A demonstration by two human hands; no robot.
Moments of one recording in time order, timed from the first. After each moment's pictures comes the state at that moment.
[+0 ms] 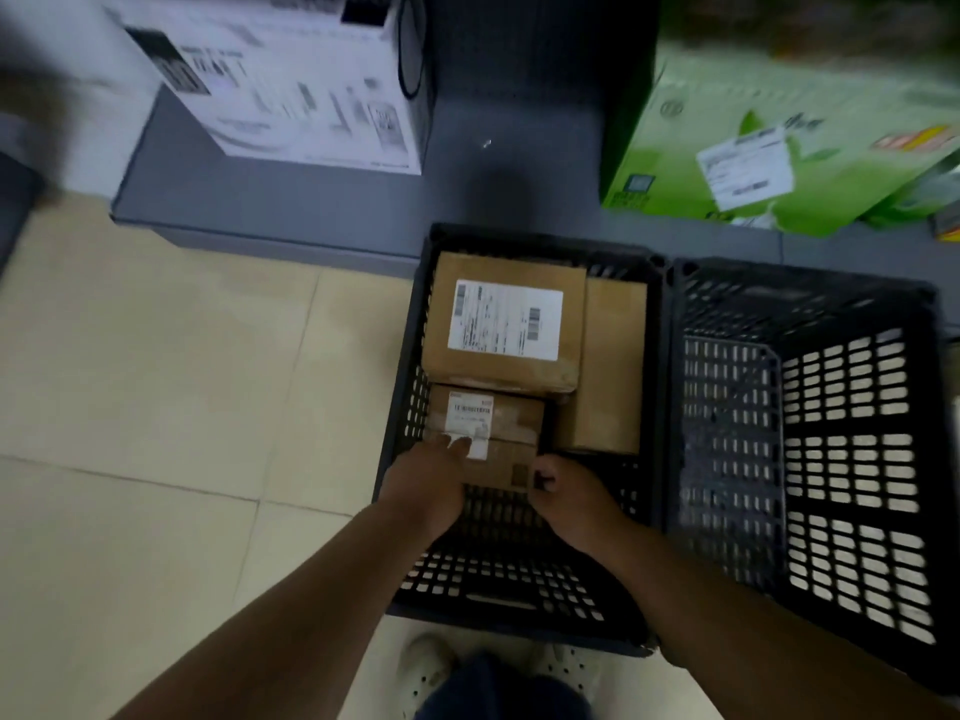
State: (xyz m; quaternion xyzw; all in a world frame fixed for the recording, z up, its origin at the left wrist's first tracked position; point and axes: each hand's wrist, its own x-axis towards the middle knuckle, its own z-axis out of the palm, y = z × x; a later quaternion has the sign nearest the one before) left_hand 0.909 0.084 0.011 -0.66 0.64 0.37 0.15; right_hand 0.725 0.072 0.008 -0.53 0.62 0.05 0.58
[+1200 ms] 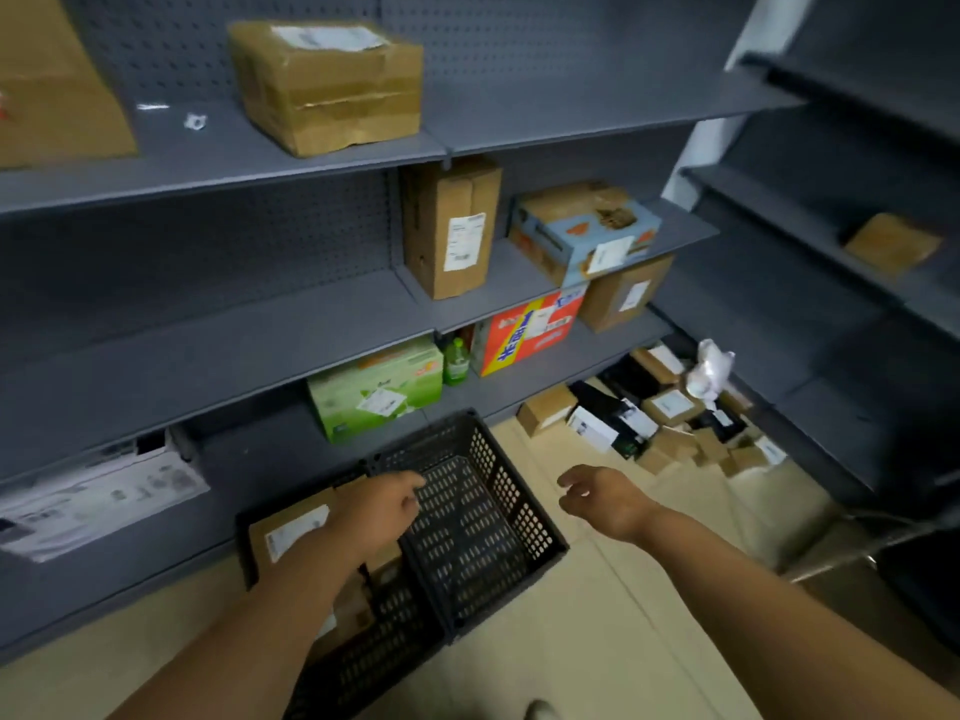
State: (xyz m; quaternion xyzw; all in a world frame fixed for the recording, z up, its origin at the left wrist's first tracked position) left_hand 0.740 0.116 0.541 -0.43 0.83 0.34 0.05; right_hand 0.496 0.251 0.592 -0.42 0.82 -0.07 0.38
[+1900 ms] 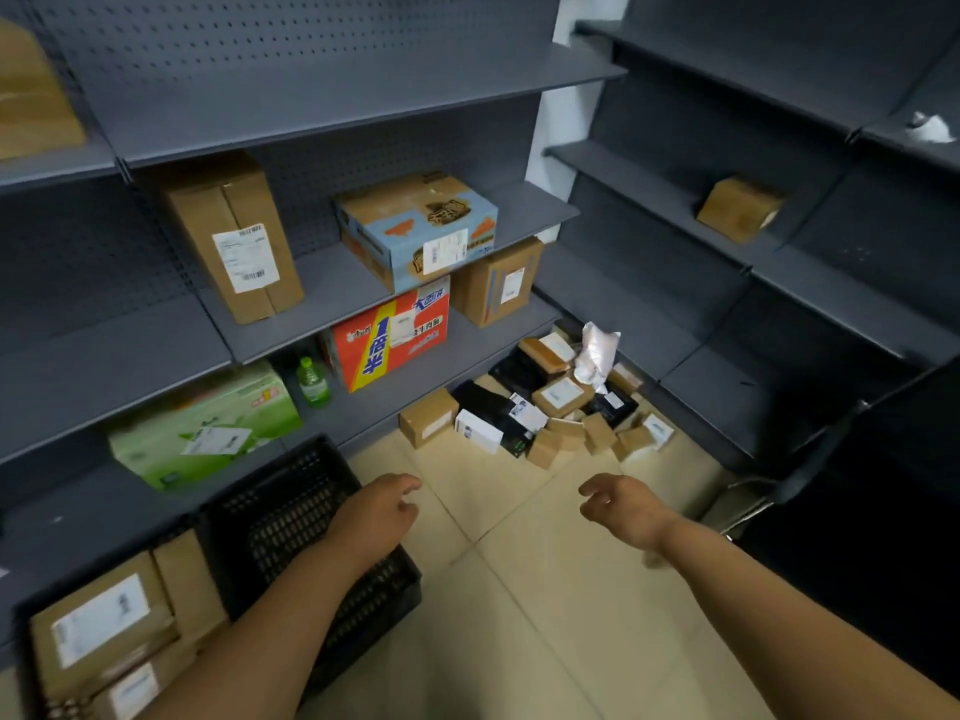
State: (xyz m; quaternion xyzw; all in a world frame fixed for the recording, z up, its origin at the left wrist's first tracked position) left_hand 0.383 0.236 0.536 -0.40 0.83 0.40 0.03; right_hand 0.146 0.421 0.584 -0.32 0.87 -0.11 0.36
